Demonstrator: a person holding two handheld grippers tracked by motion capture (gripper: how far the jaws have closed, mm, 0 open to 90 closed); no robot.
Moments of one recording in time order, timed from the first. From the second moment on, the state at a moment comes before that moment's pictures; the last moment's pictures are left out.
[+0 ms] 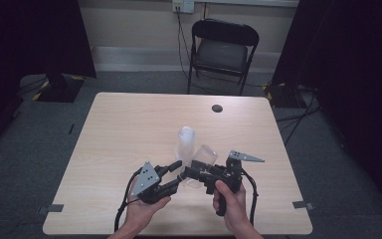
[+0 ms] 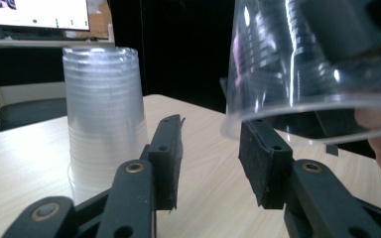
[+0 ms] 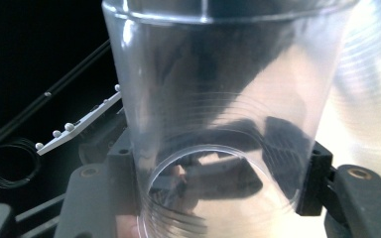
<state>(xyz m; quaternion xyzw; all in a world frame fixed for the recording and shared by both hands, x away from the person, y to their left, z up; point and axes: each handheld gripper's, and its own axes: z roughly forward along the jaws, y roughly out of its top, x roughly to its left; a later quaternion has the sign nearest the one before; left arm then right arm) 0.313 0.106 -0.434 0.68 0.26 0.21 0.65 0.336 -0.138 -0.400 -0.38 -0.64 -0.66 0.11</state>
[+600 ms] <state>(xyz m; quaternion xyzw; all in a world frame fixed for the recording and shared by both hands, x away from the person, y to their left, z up) 0.311 0.099 -0.437 0.67 0.25 0.22 0.67 0.331 -0.128 -0.411 -0.42 -0.62 -0.65 0.13</state>
